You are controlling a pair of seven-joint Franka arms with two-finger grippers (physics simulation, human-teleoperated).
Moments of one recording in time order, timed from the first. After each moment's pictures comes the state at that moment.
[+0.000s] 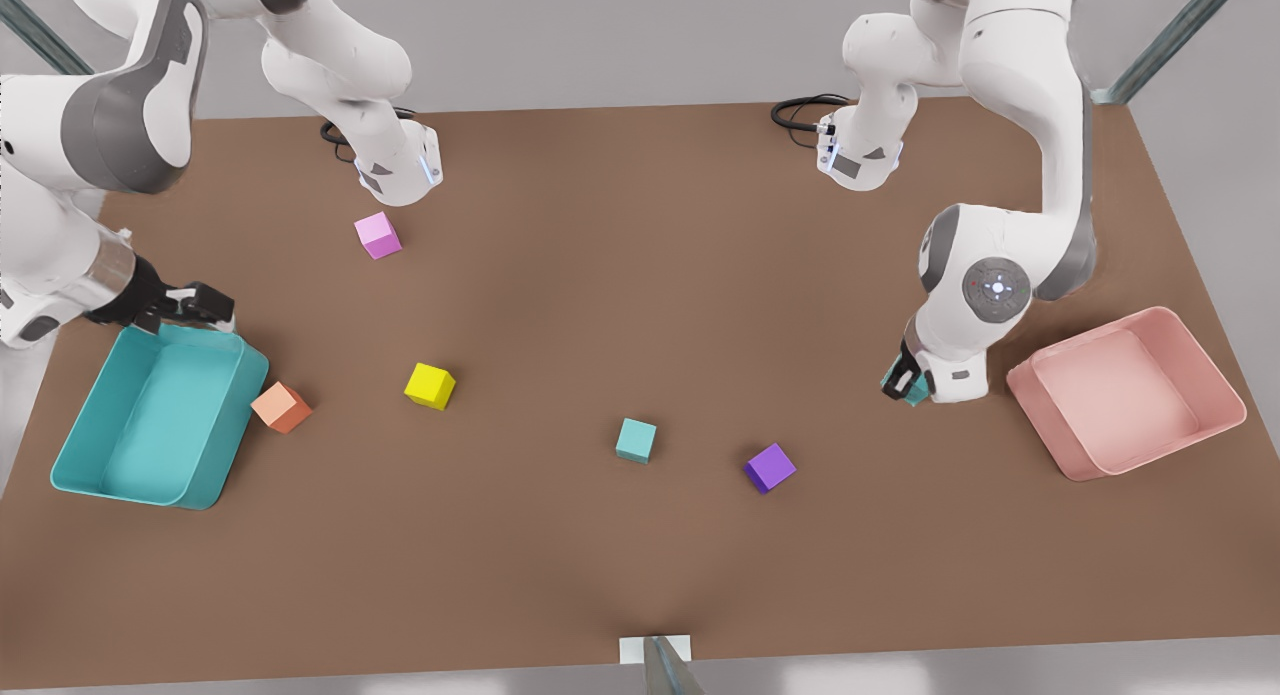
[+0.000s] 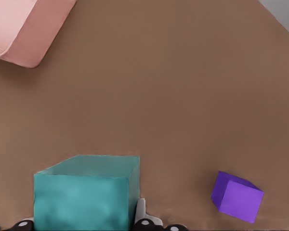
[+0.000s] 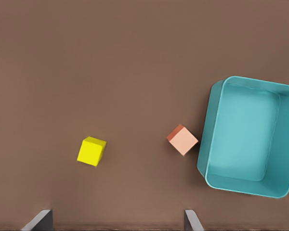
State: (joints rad) left arm -0.26 0.31 -0.07 -1.68 0.07 1.88 -1.11; right arm -0.08 0.10 0.05 -1.38 -0.02 1.41 -0.02
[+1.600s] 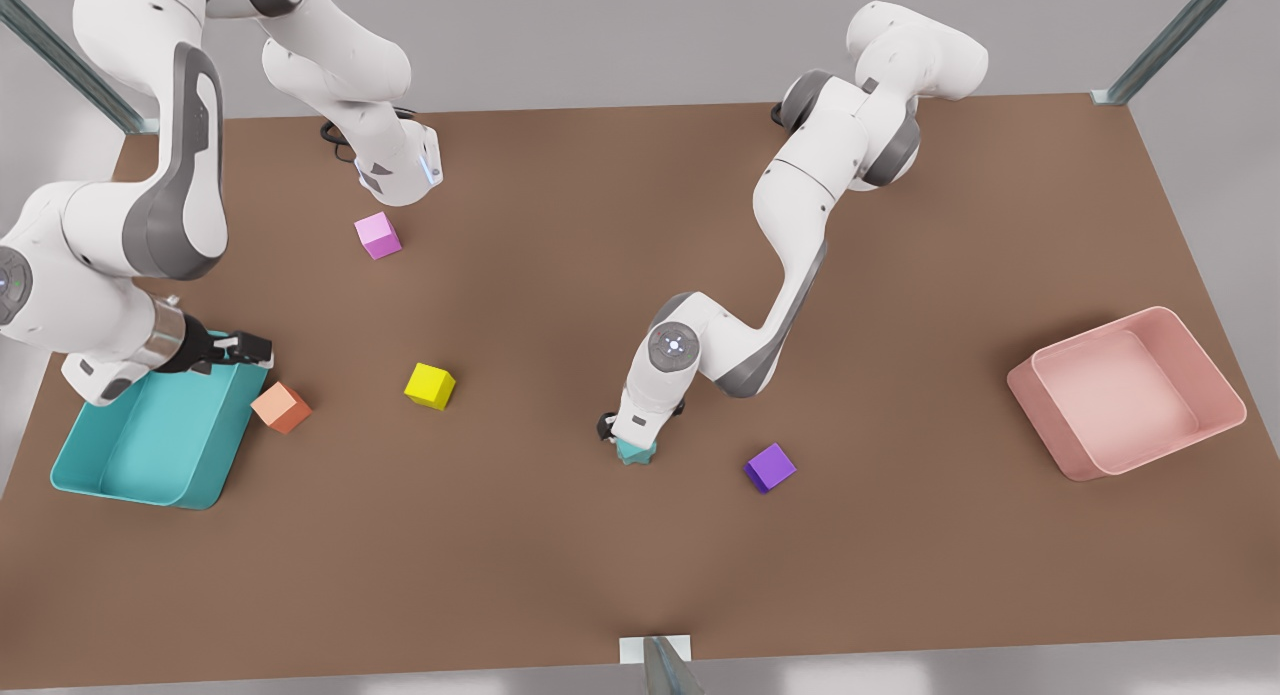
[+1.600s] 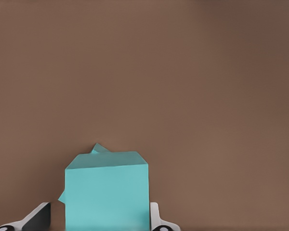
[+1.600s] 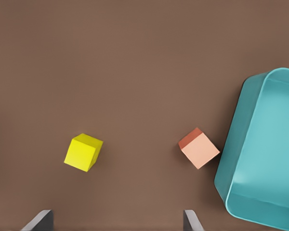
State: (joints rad) left arm -0.63 1.04 -0.11 -0.96 0.02 2.16 -1.02; right arm -0.12 0.19 0.05 -1.58 0.05 1.63 -0.14
